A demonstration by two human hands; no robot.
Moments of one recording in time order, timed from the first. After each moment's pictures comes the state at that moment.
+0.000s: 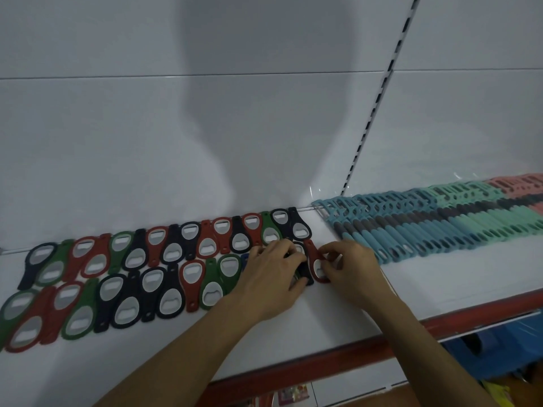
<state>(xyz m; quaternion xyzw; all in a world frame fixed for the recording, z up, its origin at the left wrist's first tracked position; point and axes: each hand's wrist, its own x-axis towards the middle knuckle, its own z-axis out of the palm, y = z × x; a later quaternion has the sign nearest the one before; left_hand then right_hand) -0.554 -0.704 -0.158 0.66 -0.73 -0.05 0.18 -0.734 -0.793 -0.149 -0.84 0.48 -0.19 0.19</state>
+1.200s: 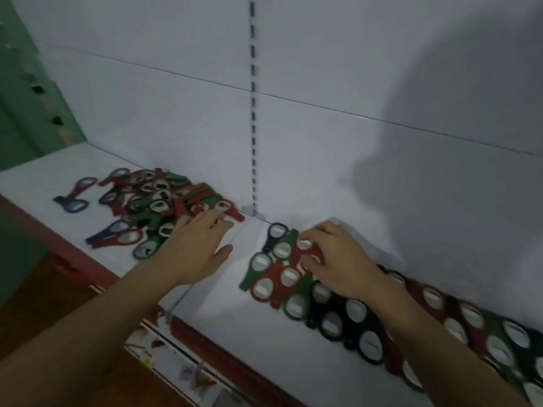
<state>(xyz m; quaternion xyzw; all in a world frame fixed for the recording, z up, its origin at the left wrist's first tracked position) -0.249 -0.421 -0.097 0.90 -0.43 0.05 0.05 -0.403 -0.685 -0.093 -0.98 0.06 -0.07 0.19</state>
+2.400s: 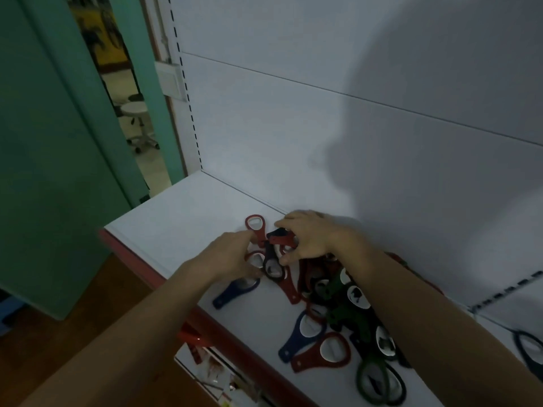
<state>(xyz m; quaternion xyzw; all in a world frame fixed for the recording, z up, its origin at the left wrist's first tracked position) 0.098 -0.172 -0.116 0.92 -0.30 -0.17 0.17 0.078 -0.395 -0.098 -0.98 -0.07 0.19 0.03</state>
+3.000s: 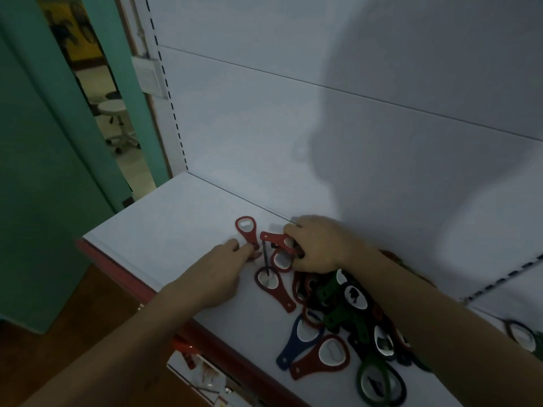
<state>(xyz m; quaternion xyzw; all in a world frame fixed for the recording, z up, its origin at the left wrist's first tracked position) 0.090 -0.161 -0.134 0.91 -0.39 -0.10 0.11 0.051 -0.410 -0.107 -0.99 -0.12 0.07 -0.01</state>
